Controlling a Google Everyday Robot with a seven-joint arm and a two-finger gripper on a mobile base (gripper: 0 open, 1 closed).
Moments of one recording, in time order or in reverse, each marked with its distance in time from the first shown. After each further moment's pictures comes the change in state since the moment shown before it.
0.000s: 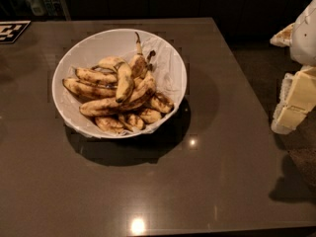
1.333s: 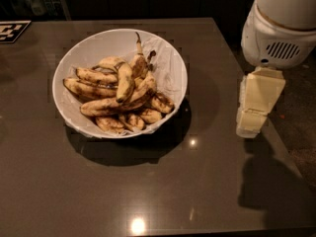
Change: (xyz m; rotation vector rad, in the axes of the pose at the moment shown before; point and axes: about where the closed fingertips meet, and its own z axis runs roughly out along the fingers) arm -0.051 0.022 0.002 -0.003 0.166 -0.008
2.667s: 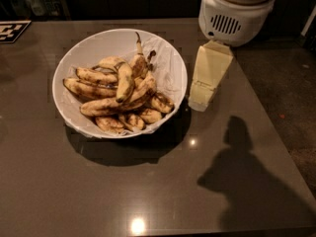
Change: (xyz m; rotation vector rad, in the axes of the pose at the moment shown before) arm -0.056 -0.022 -0.018 0.095 0.004 0.209
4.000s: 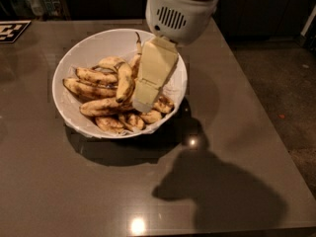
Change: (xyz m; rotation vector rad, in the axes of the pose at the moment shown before) arm -0.081 0.049 -0.007 -0.175 -0.163 -0.064
